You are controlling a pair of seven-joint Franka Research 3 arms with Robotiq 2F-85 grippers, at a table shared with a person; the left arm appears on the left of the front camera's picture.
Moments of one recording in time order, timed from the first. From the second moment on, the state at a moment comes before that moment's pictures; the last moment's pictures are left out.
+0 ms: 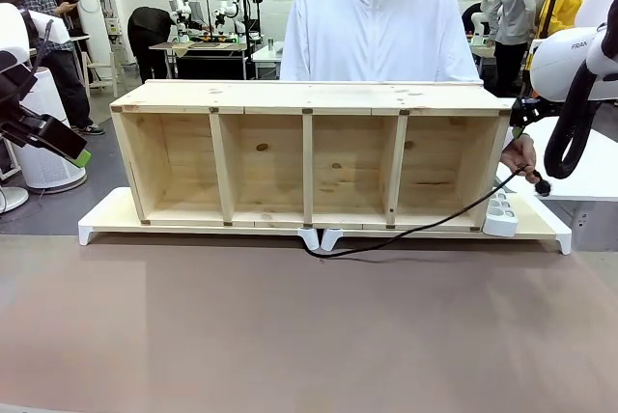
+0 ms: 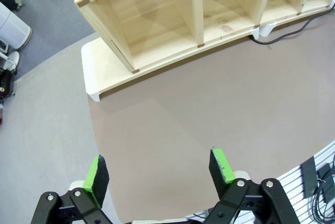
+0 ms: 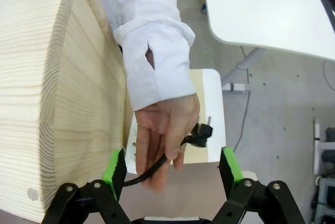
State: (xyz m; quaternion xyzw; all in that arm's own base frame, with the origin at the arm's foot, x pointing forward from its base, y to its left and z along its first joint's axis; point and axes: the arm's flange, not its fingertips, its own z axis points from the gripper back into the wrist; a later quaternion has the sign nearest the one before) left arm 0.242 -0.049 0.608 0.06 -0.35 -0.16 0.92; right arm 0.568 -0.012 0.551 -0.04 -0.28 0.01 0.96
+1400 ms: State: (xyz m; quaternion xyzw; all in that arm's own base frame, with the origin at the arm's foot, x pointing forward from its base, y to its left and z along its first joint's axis) left arm 0.242 -0.049 0.608 0.06 -0.35 -0.16 0.92; right arm 0.568 -0.012 0.551 -0.04 -0.28 0.01 0.96
